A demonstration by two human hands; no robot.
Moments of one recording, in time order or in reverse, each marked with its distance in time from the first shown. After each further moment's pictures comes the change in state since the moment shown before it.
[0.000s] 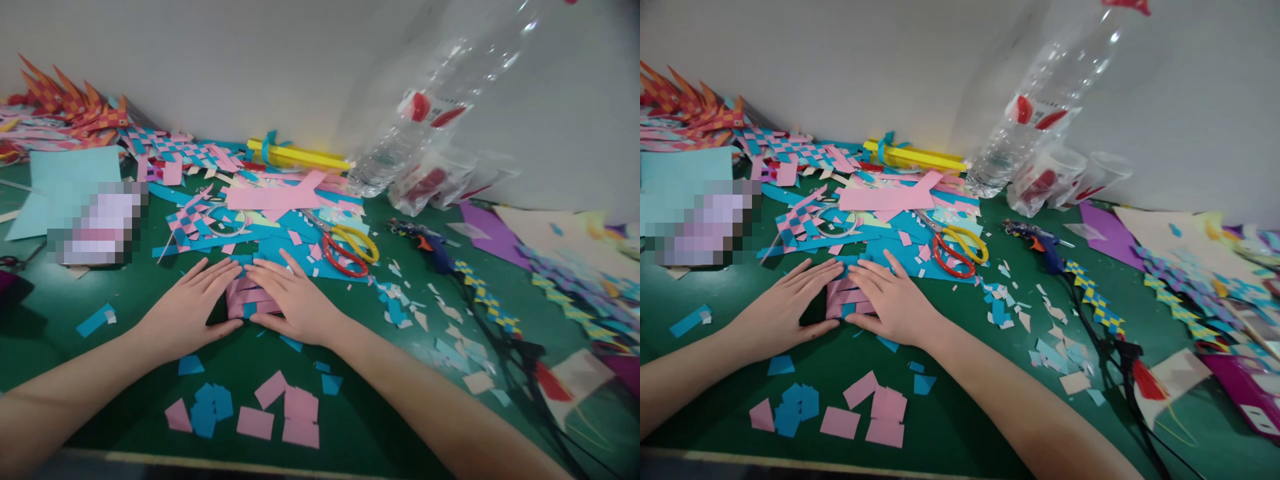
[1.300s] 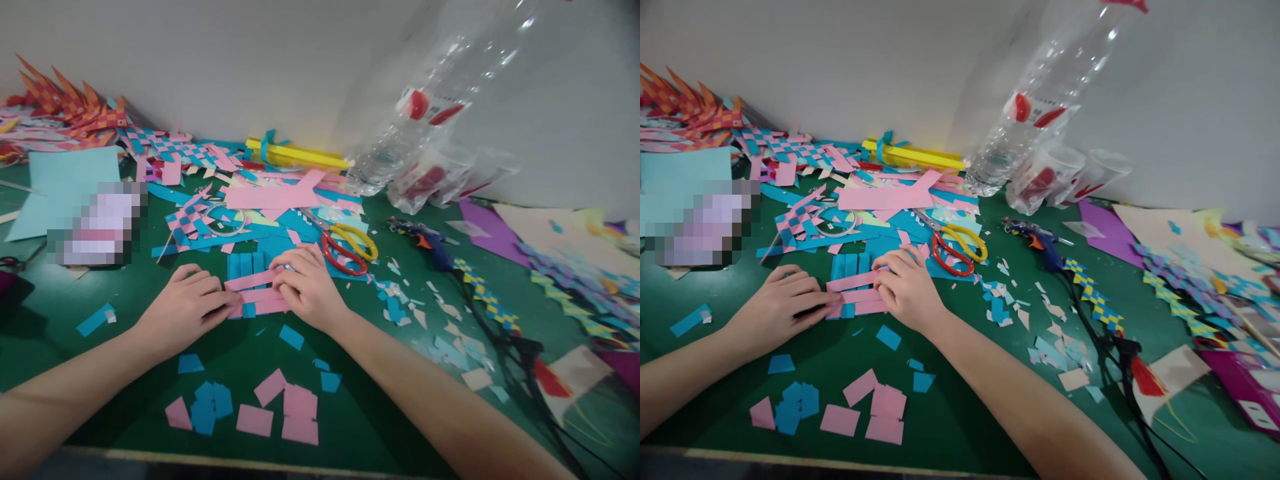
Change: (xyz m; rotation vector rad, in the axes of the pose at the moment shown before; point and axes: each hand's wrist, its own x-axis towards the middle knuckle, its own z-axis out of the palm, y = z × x) left_hand 0.000 -0.002 -0.006 -0.009 0.121 0.152; right_hand -0.003 0.017 0.000 -0.007 0.417 0.012
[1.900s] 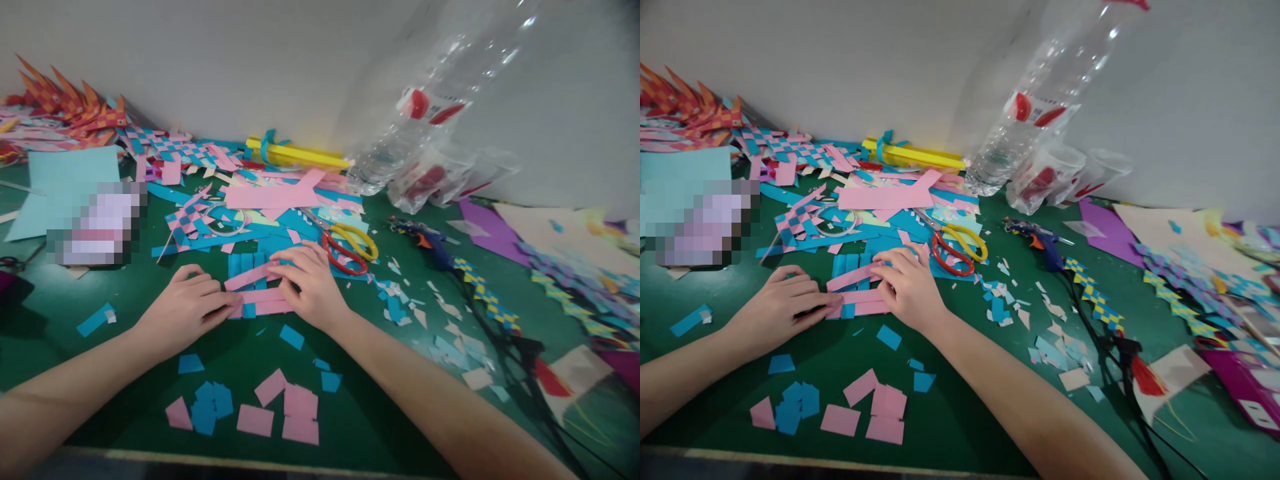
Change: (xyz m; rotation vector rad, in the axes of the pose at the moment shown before) left_hand -0.001 -0.002 0.002 -0.059 -0.001 0.001; right_hand 0.000 -0.003 0.000 -0.087 0.010 0.075
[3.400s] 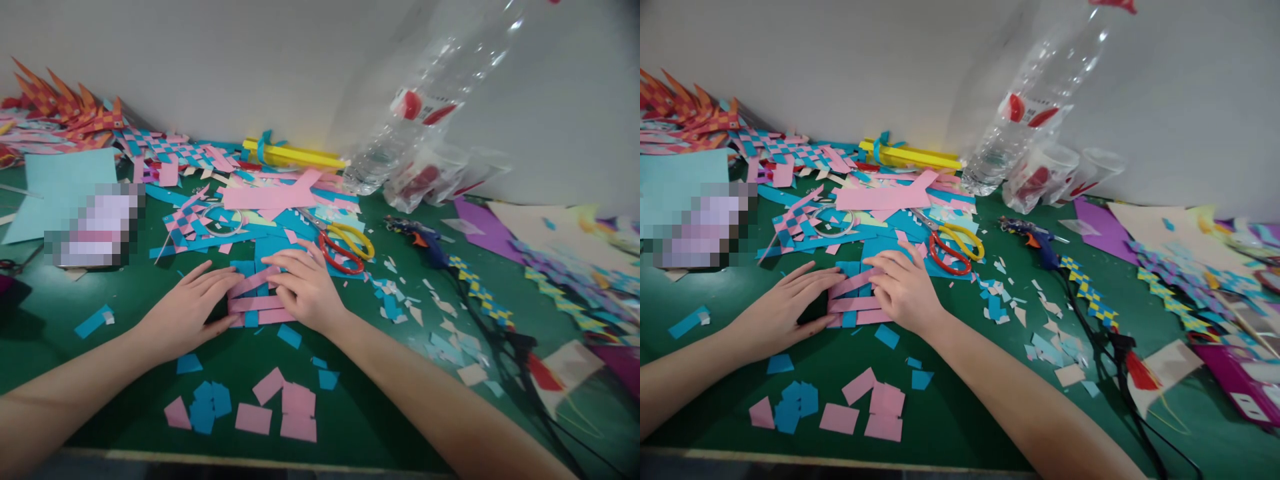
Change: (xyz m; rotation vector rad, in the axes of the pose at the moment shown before) left_hand 0.002 0.003 0.001 -0.038 -0.127 -0.073; right_hand 0.001 -0.004 -0.003 -0.016 0.036 -0.125
